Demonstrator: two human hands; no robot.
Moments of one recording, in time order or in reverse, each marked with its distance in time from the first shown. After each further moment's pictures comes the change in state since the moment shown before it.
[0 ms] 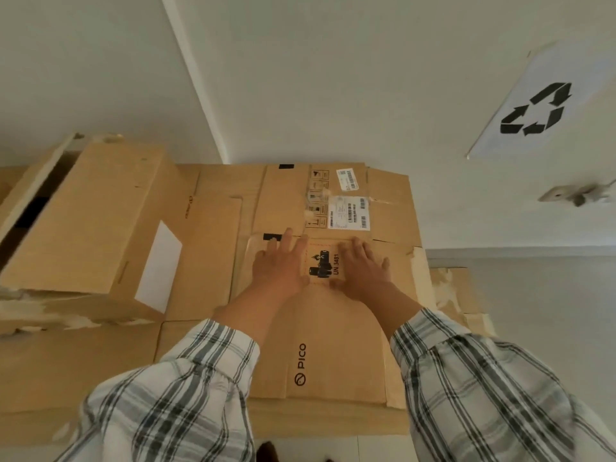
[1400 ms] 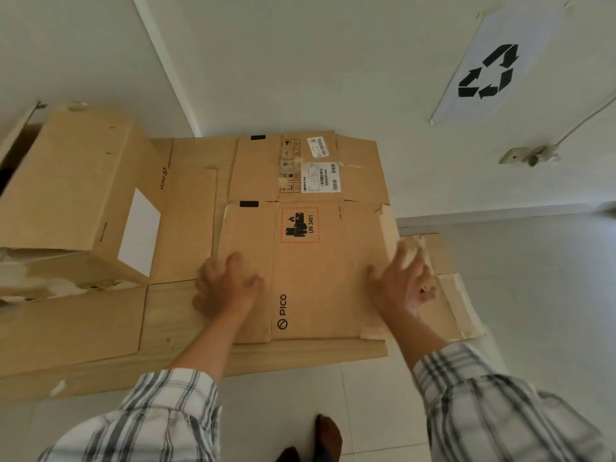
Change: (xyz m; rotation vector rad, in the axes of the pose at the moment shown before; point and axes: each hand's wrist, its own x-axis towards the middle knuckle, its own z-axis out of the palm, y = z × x) left_hand -0.093 -0.021 0.086 -0.434 0.198 -0.514; right_hand -0.129 0.055 0.051 0.389 0.313 0.622
